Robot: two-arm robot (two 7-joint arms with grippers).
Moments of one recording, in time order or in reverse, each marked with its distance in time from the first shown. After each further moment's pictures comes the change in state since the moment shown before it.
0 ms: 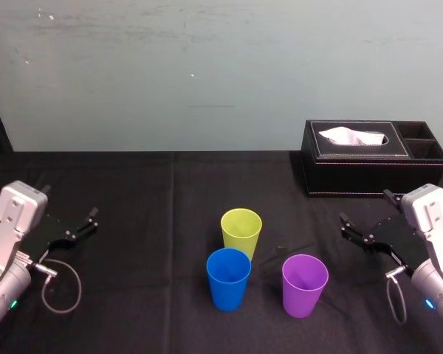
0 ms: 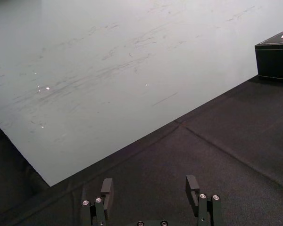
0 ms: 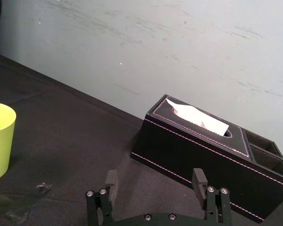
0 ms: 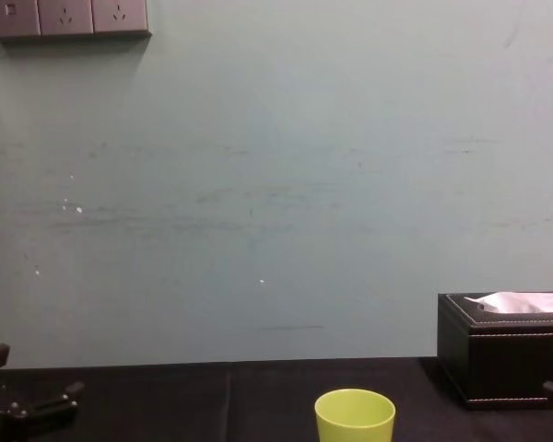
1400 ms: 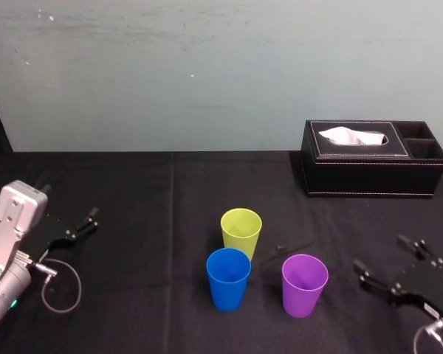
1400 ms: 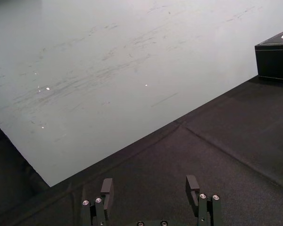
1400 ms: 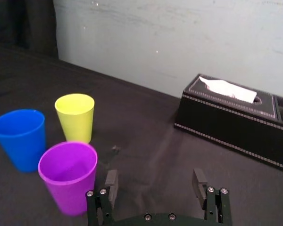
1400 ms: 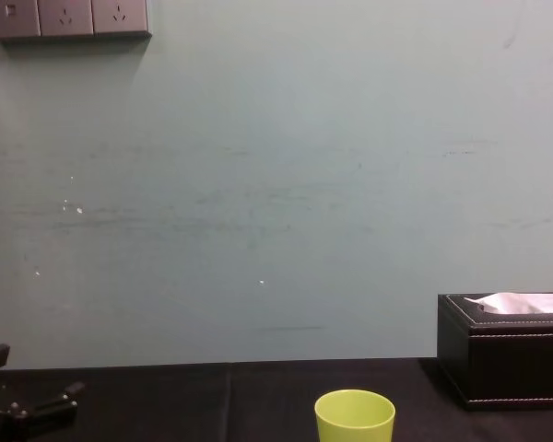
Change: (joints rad) left arm 0.000 0.000 0.000 0.000 0.000 0.000 0.000; right arm -0.378 0.139 0.239 -0.380 0.196 0.131 0.156
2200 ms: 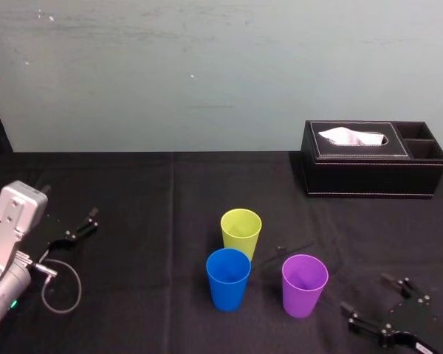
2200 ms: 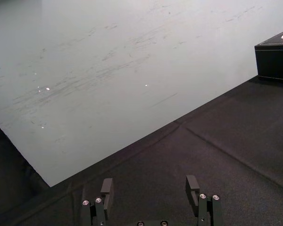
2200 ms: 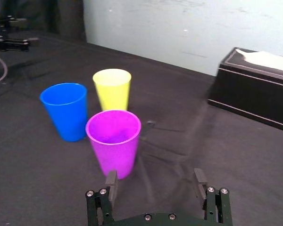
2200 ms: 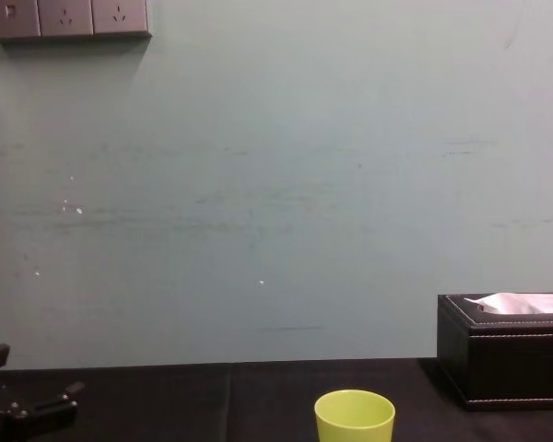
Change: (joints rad) left arm 0.000 0.000 0.000 0.000 0.000 0.000 0.000; right arm -0.099 -0.014 0.027 -0.034 0.003 0.026 0.101
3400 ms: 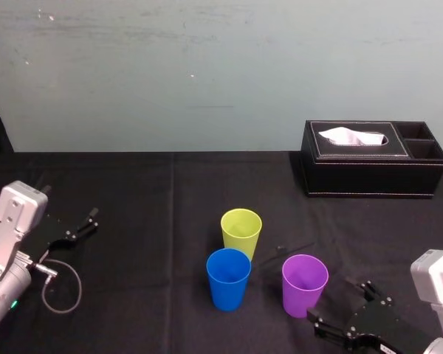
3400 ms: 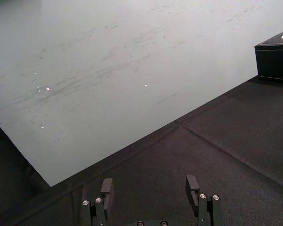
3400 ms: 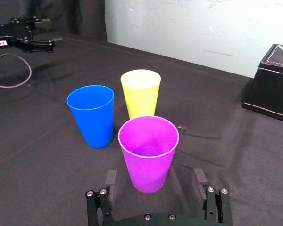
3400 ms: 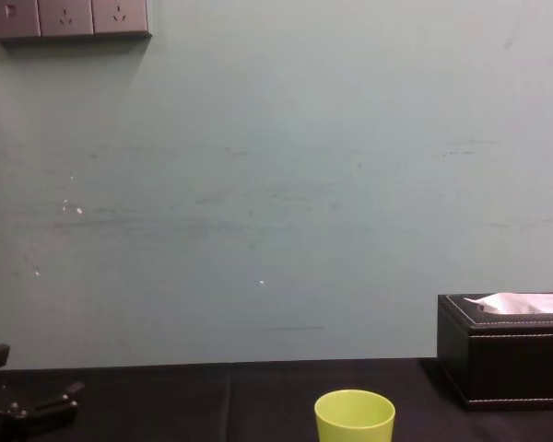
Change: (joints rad) left arm 0.000 0.000 0.000 0.000 0.000 0.000 0.000; right arm 0.071 -0.127 -0.036 0.047 -0.086 0.050 0.092
